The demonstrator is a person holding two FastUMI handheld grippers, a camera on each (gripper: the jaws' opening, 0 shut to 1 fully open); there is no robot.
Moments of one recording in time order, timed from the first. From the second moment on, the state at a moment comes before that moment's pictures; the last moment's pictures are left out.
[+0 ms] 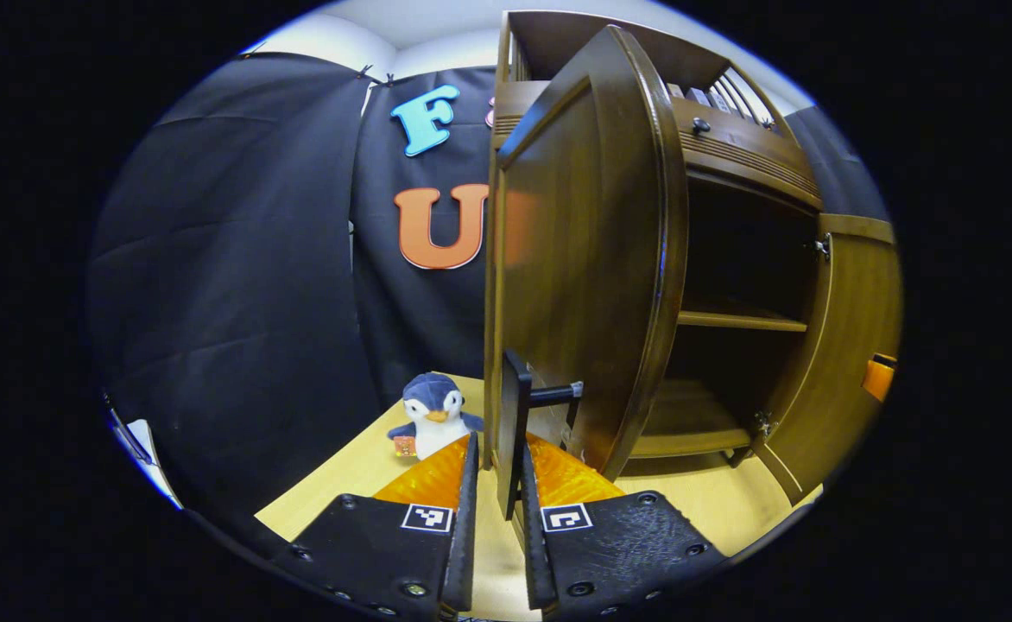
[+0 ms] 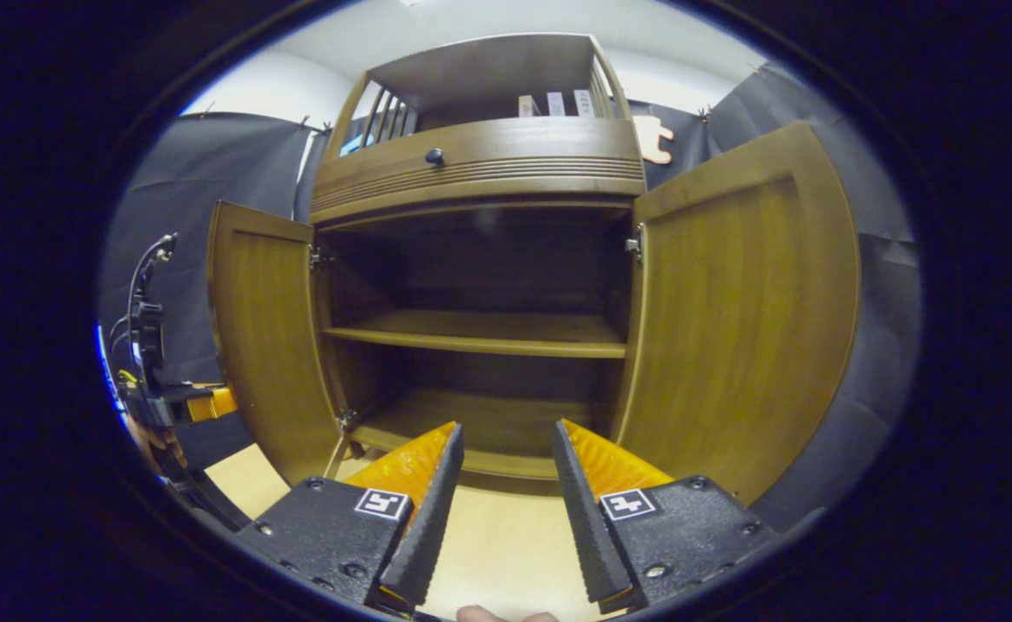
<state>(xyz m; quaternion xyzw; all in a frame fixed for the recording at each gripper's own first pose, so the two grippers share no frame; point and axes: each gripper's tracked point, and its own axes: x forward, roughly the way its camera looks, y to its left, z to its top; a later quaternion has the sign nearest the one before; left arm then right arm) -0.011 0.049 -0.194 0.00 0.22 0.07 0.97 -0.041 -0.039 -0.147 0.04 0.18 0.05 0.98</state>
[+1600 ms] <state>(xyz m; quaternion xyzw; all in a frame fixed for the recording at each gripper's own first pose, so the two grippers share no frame) -0.061 0.116 -0.156 0.04 0.17 0.12 0.98 -0.016 0.030 -0.120 0.00 0.16 0.08 0.98</state>
